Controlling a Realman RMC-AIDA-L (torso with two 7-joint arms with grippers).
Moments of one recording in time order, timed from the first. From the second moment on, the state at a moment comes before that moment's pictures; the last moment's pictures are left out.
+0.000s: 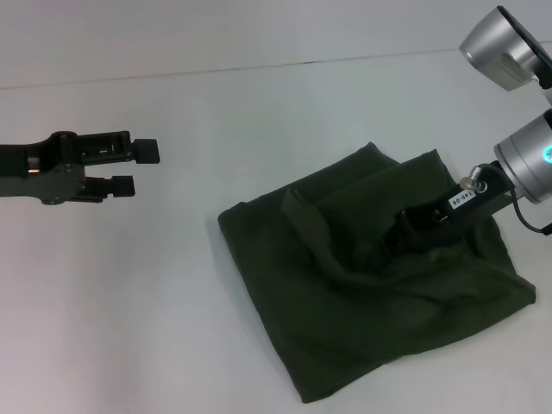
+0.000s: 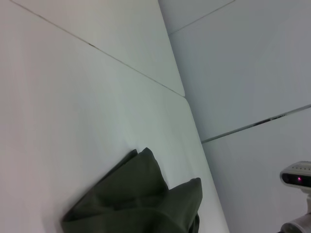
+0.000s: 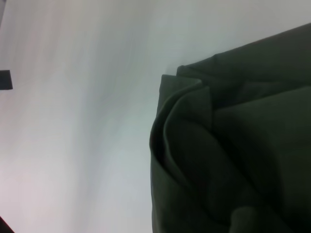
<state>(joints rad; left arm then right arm) -0.63 -1.97 -2.43 -0.81 -1.09 1.71 -2.56 0.73 2.01 -0.88 -0.86 -2.42 -1.74 2.66</state>
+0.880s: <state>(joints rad) -0.63 -1.97 -2.43 -0.81 -1.09 1.71 -2.56 0.70 2.00 -0.84 -1.12 -2.46 -1.81 2.71</state>
